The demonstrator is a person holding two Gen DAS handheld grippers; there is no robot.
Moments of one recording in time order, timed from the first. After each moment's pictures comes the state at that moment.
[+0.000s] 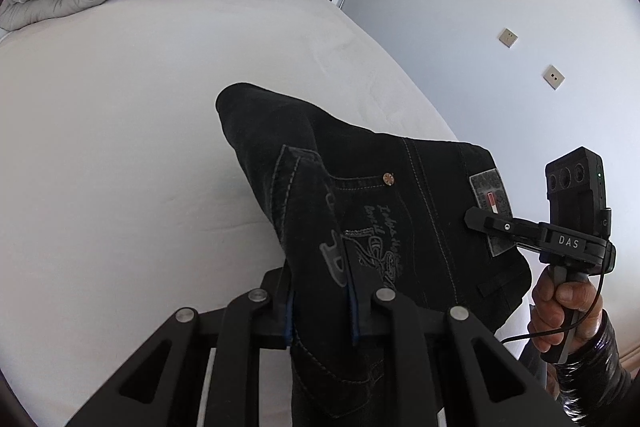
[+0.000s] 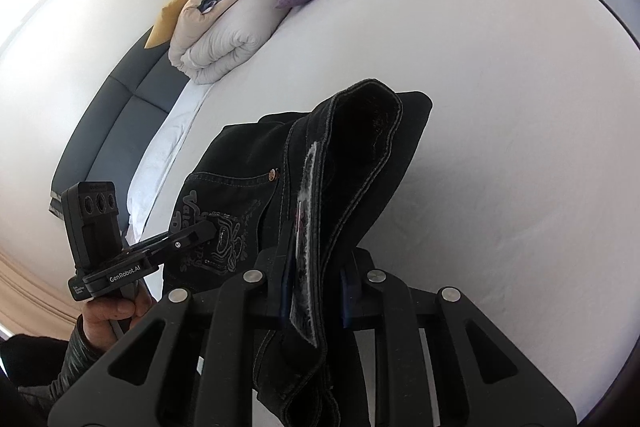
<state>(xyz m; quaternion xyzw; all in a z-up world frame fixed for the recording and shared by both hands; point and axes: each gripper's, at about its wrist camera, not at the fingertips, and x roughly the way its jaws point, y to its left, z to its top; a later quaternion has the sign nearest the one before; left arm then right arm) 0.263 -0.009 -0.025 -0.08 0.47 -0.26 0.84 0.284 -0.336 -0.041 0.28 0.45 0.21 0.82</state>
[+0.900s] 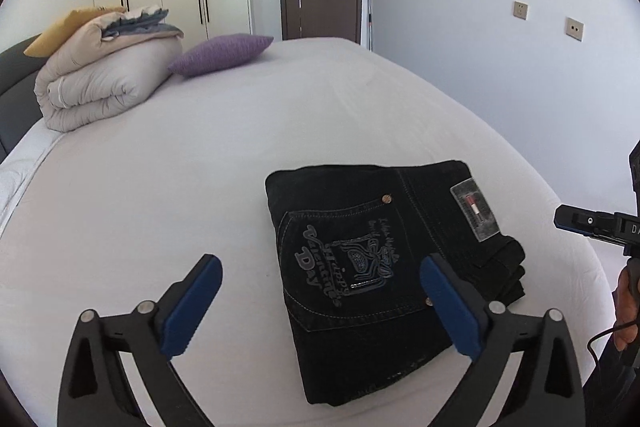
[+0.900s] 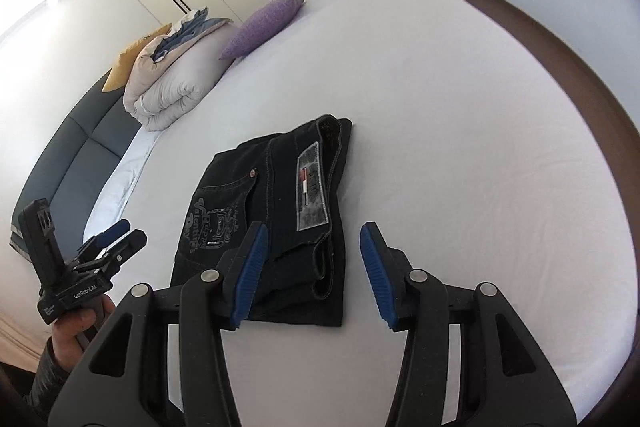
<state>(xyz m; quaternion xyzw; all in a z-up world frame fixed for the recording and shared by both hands) 0.193 -0.040 0.011 0.07 0.35 -0.15 0.92 0.192 -0.416 -0.033 0.27 0.38 0.08 0.88</state>
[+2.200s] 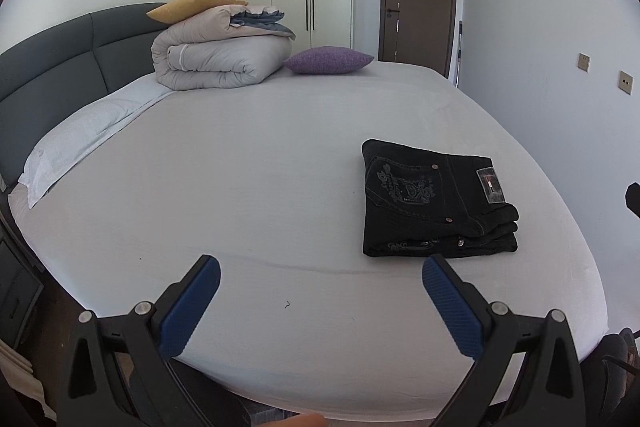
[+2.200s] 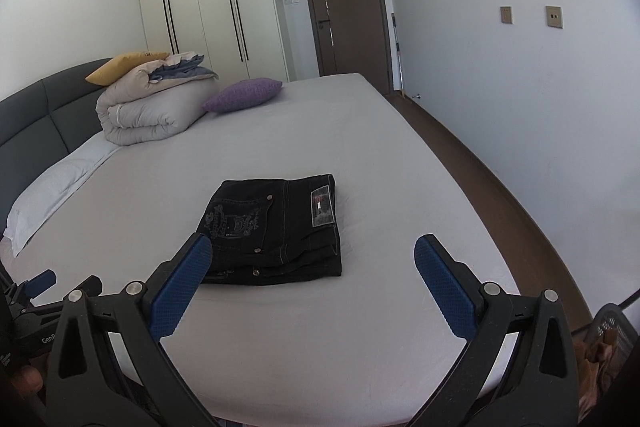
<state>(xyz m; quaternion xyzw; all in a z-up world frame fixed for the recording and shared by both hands) 0.042 0.023 0.037 0.01 0.33 0.02 0.94 -0.019 -0.276 0.084 0.09 0.26 -0.06 0.96</state>
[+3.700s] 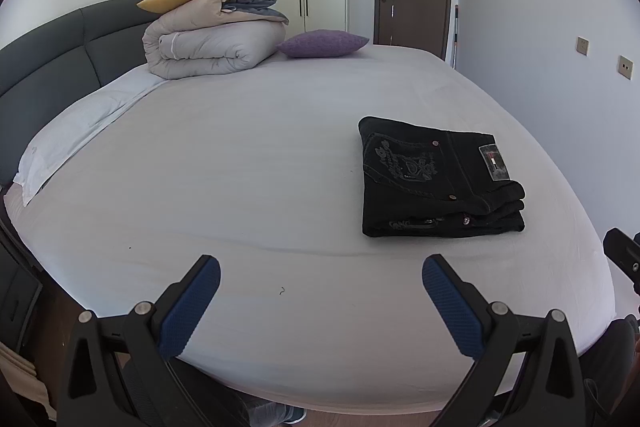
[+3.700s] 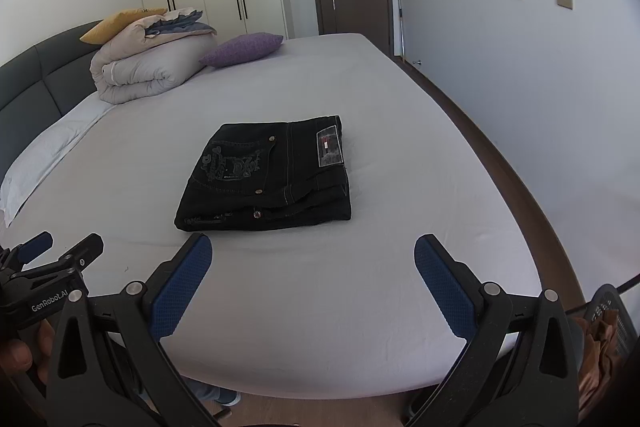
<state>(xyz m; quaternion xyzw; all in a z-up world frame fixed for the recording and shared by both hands) 0.046 0.017 0.017 0.01 0.35 0.01 0.94 0.020 -0.263 0.024 0.08 0.34 -0.06 0.94</state>
